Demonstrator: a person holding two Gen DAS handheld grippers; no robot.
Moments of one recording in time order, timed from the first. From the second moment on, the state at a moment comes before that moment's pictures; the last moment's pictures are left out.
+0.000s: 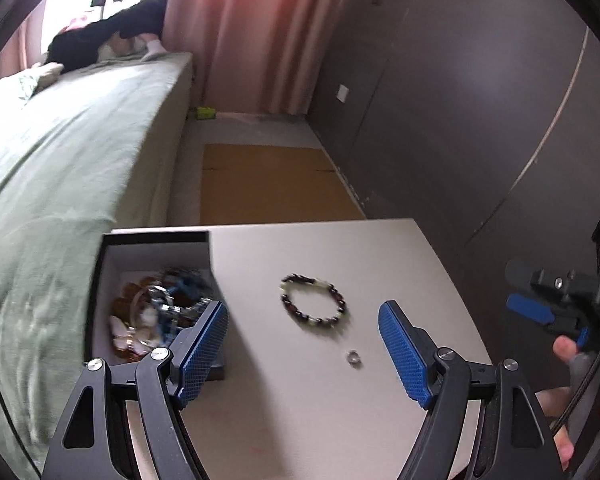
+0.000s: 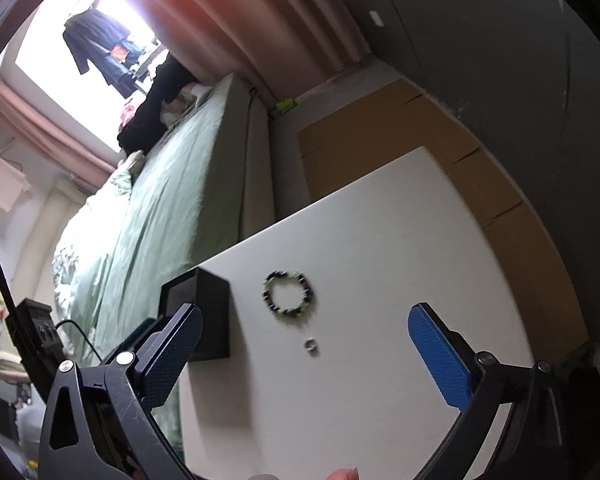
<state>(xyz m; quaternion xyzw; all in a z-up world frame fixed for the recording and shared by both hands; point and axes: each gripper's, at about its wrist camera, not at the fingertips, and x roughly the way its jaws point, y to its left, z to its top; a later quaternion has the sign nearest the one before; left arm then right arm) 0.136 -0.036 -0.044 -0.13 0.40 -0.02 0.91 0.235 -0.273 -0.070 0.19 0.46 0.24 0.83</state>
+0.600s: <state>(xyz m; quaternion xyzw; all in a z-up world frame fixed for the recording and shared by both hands) 0.158 -0.109 -0.104 -0.03 0.47 -0.07 0.88 0.248 -0.318 -0.076 0.13 0.49 0.18 0.85</state>
